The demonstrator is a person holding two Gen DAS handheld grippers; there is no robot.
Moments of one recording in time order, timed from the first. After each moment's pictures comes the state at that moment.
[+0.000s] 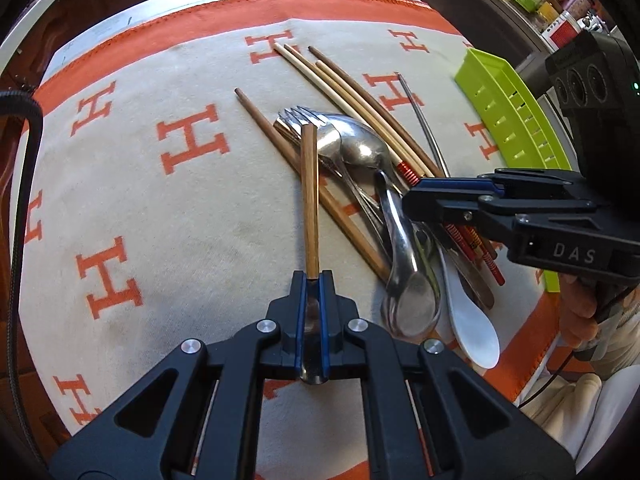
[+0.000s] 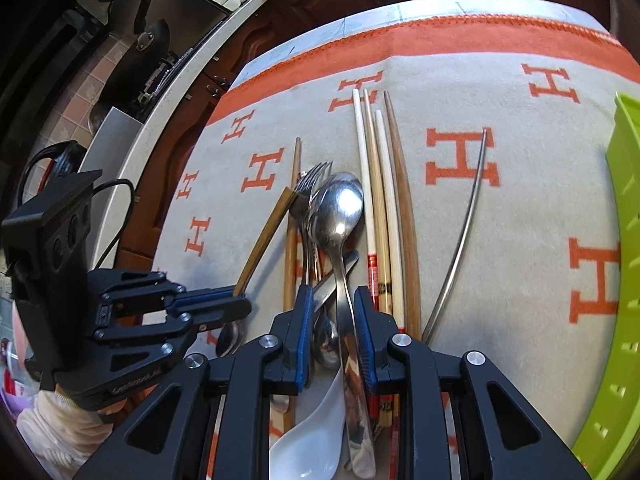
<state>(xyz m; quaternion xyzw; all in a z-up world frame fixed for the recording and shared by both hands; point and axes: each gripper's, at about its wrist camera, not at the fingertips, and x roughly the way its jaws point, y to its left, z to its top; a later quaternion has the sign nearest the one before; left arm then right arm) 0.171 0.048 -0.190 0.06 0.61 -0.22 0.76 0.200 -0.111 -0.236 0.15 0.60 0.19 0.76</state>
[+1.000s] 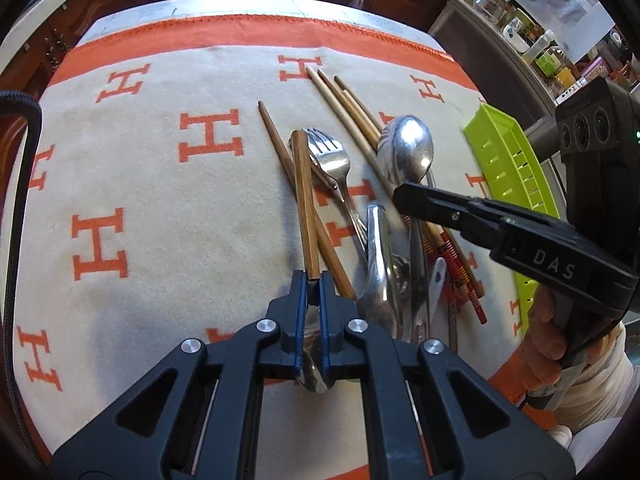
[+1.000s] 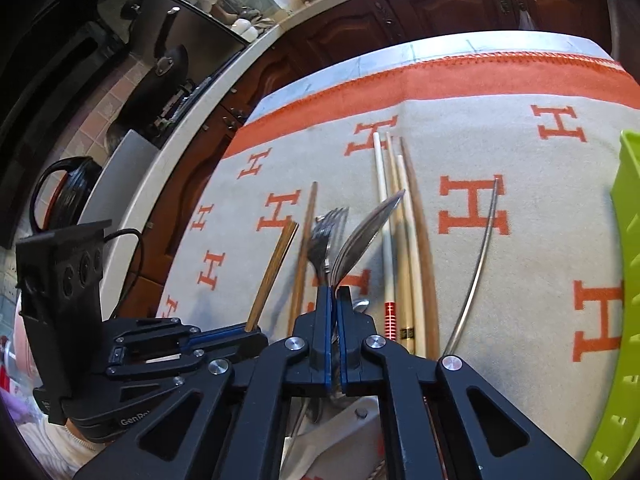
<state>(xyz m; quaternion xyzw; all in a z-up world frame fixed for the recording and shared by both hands) 0.158 0.054 -0.186 -0.04 0.57 -0.18 0.80 0.203 -0.111 -0.225 0.17 0.54 0.21 0.80</state>
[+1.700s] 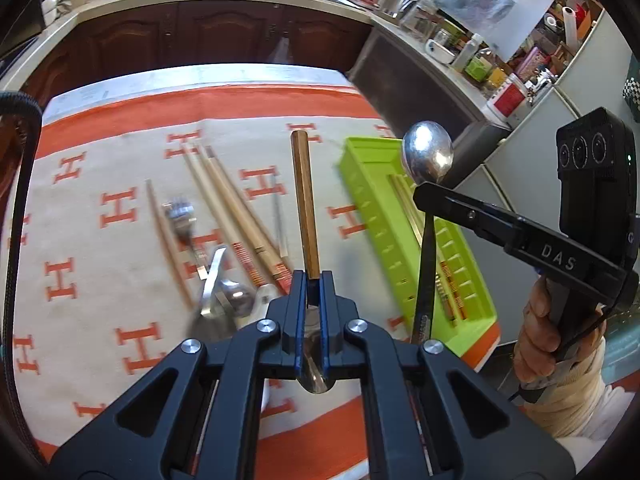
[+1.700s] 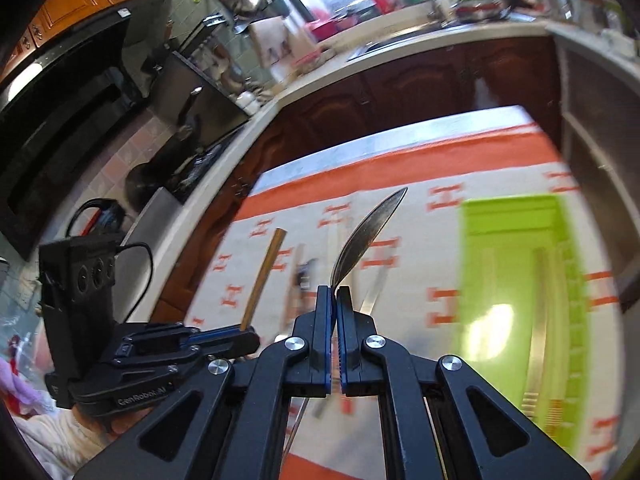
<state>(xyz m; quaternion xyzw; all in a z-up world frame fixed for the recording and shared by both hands) 0.104 -0.044 -0.088 -0.04 0.50 -0.26 0.82 0.115 -0.232 -0.099 0.18 0.44 0.16 0.86</state>
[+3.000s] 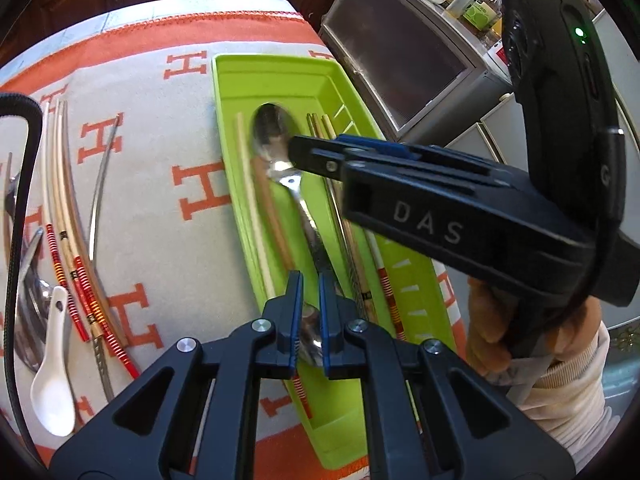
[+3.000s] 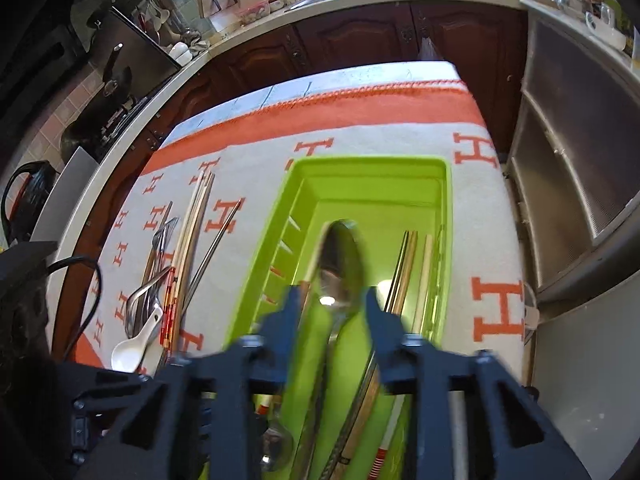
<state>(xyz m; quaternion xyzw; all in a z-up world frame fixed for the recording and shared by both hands) 0.105 -0.217 -0.165 -0.03 0.58 -0.26 0.78 0.177 -0.342 -0.189 0.09 0.53 0.10 0.84</state>
